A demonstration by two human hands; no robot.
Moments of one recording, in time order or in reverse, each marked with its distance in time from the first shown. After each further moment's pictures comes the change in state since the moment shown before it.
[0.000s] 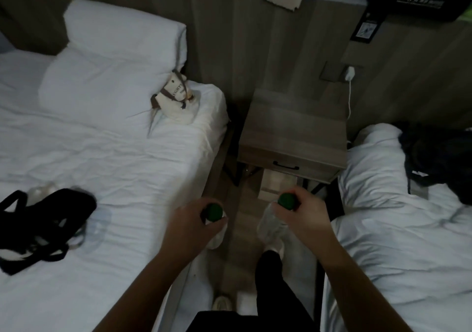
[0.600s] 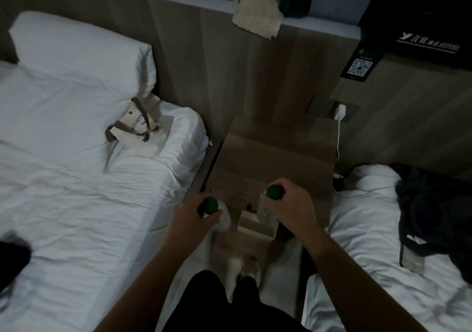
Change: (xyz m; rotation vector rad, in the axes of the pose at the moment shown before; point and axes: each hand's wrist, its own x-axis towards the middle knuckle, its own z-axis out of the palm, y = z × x) left_hand 0.249 0.090 0.108 -0.002 0.085 -0.157; right_hand 0.283 0.051 -0.094 -0.178 -0.168 0.013
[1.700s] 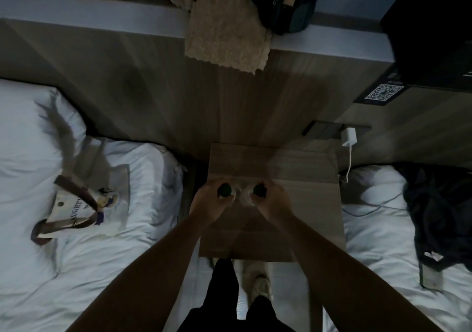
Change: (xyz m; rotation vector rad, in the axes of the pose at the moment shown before) left_hand 0.367 -0.011 0.100 0.062 -0.487 0.055; right_hand 0.293 -0.004 0.041 -0.033 -0.050 0.436
